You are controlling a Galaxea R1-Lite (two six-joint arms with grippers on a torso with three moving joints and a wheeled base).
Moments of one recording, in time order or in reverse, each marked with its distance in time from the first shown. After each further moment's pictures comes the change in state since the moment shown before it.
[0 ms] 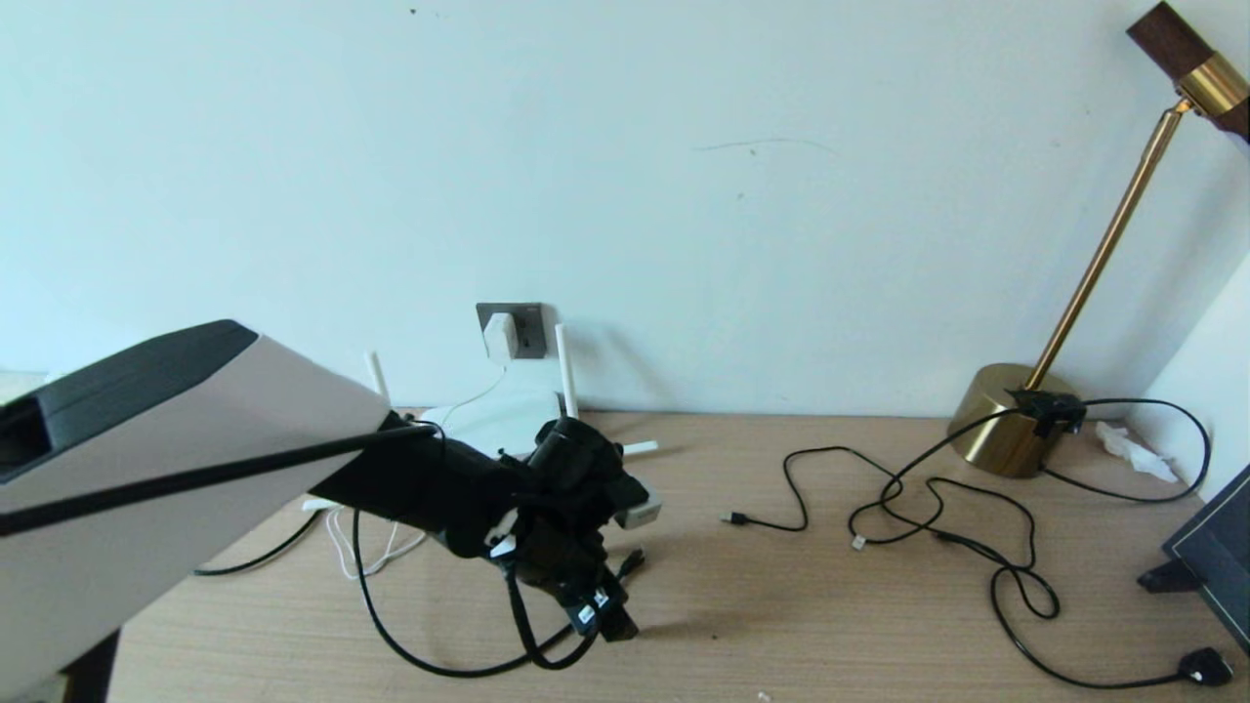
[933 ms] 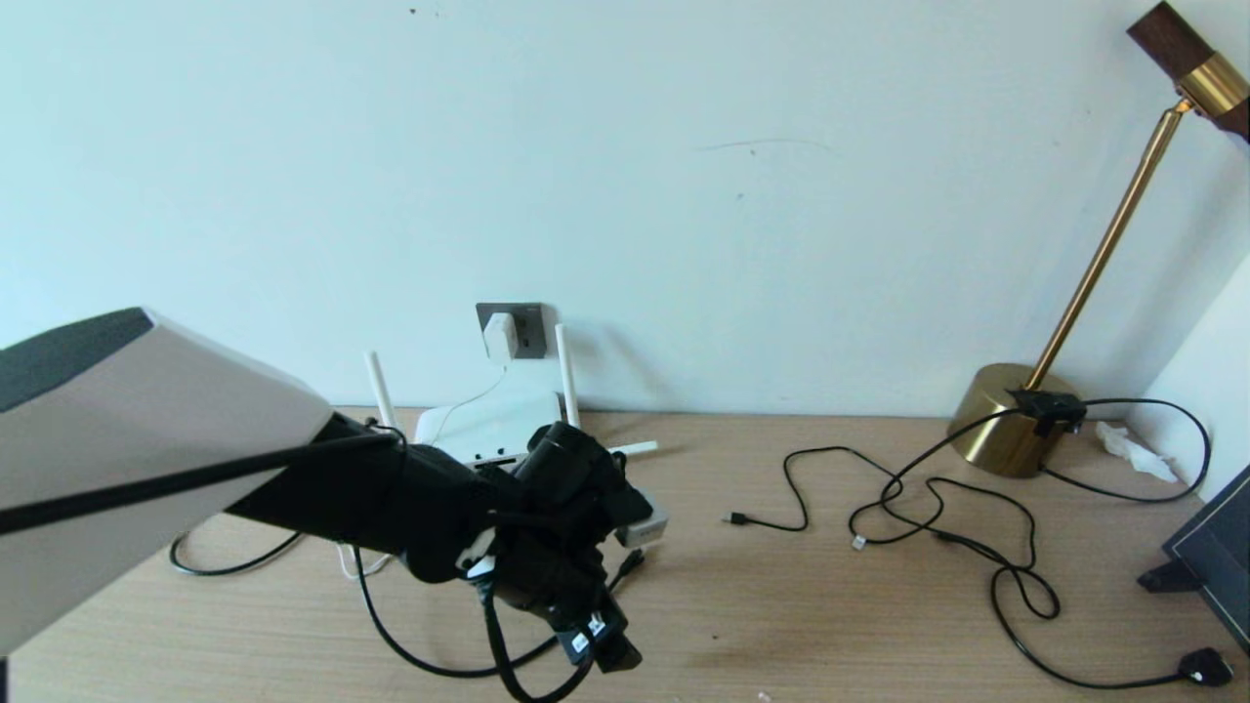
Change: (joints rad) left arm -0.042 -0.105 0.095 0.002 -0.032 -0.004; right arm 0.000 0.000 0.000 0.001 0.000 0.000
